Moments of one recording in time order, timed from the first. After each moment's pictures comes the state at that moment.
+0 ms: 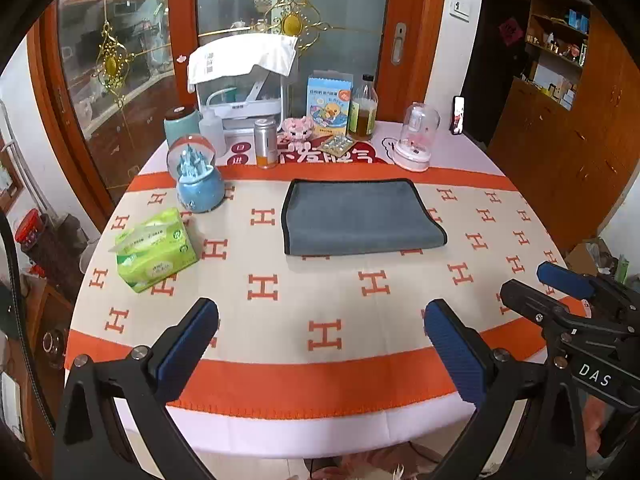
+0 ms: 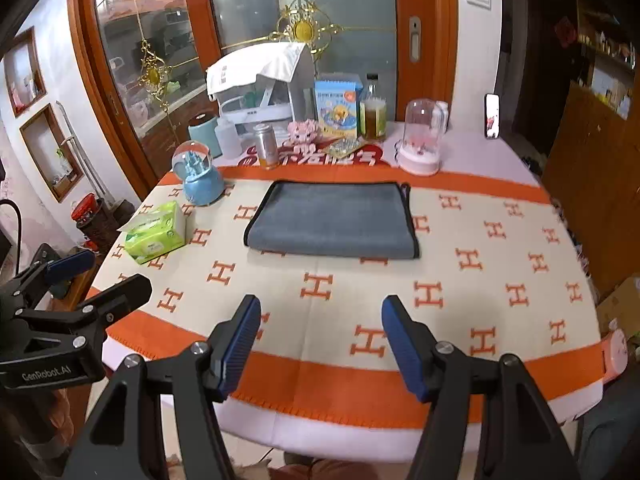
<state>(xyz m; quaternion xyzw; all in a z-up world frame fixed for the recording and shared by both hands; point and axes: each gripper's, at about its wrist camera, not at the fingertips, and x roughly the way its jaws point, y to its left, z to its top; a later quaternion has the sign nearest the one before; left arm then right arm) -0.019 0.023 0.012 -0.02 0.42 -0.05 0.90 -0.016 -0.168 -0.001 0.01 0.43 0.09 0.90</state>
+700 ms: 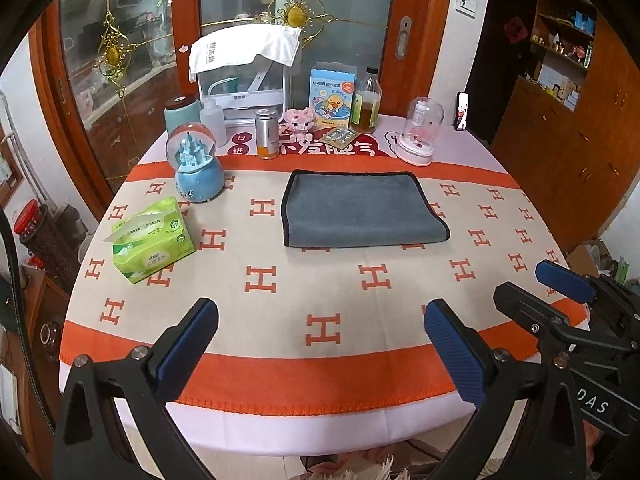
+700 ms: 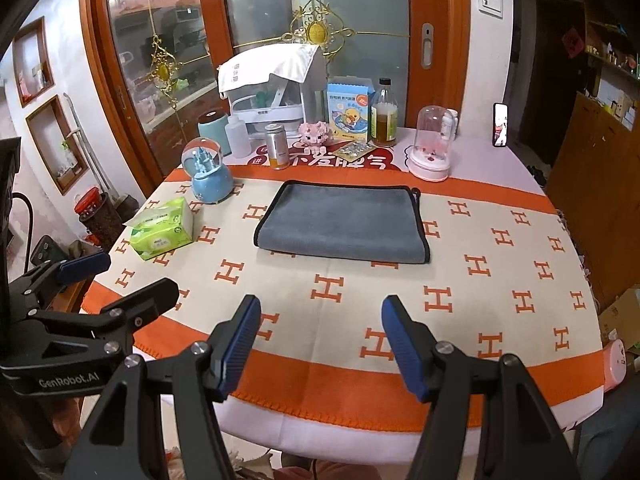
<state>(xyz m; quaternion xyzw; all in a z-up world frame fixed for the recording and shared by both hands) -0.014 0.021 0.001 -0.02 0.43 -0.04 0.90 -0.019 -0.149 -0.001 0.00 0.42 0.10 0.90</state>
